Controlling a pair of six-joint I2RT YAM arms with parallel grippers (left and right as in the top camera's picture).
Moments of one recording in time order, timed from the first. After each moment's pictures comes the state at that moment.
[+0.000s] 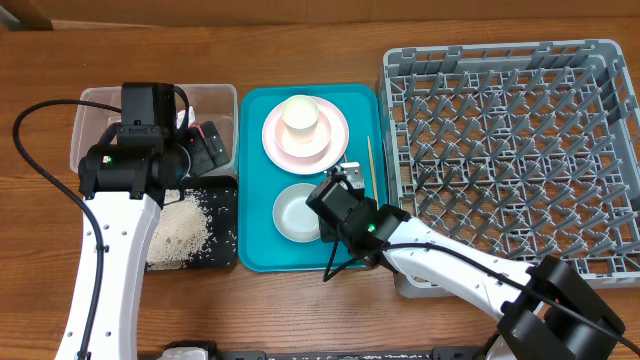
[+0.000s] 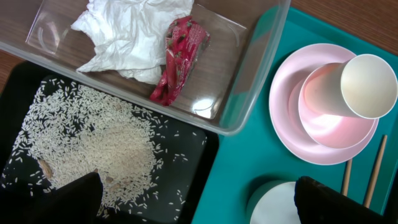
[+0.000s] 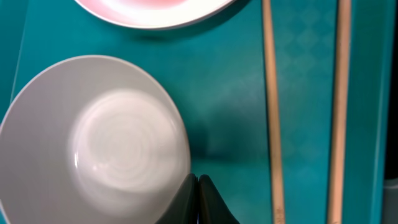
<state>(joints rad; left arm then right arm) -0.02 1.37 1.34 -1.04 -0.08 -0.44 0.87 1.66 0.98 -0.42 0.23 0.71</state>
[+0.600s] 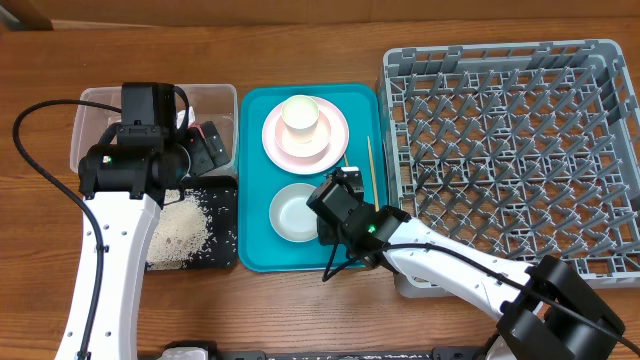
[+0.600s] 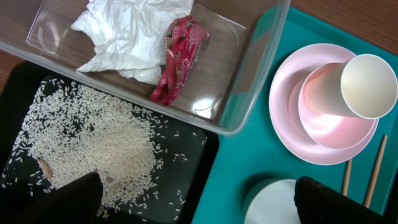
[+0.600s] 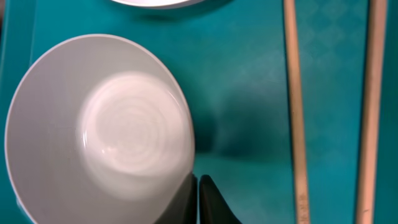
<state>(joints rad) -0.02 1.37 1.34 -1.04 -0.08 -0.44 0.87 1.66 0.97 -0.41 0.15 0.76</state>
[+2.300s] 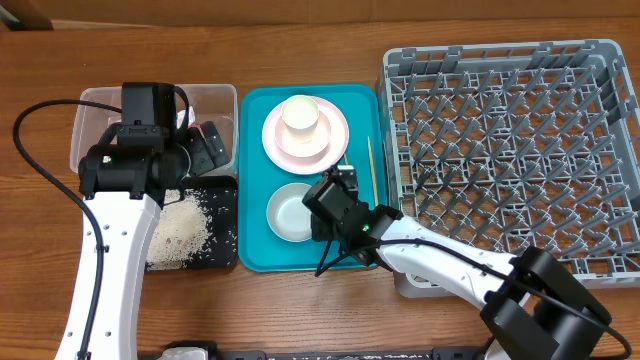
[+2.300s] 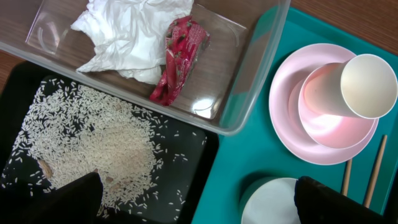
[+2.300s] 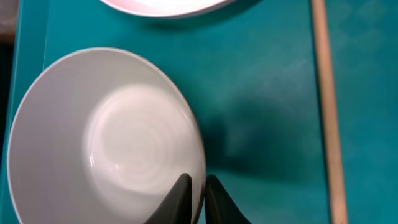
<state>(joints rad) -0.02 1.37 1.34 -1.04 -0.08 -0.44 0.87 1.71 0.97 -0.32 0.14 0.78</state>
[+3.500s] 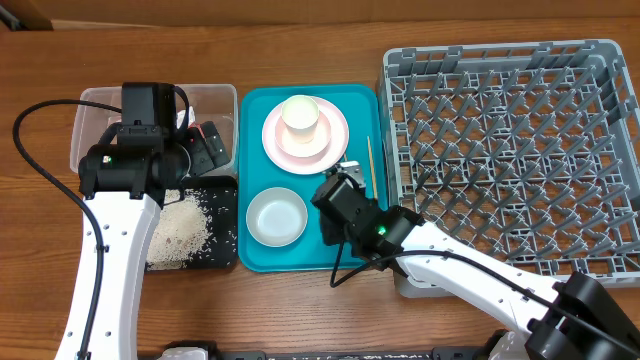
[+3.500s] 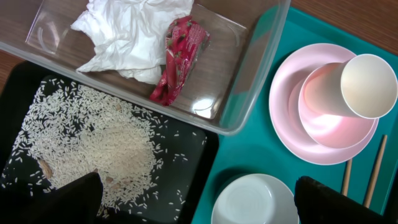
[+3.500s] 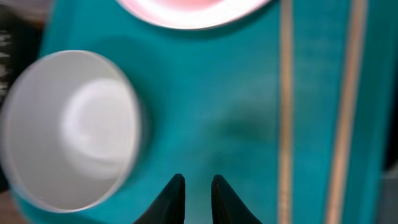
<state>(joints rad) -0.02 1.37 1.34 -1.04 -0.08 -0.44 0.87 1.58 0.99 -0.47 0.19 0.65</state>
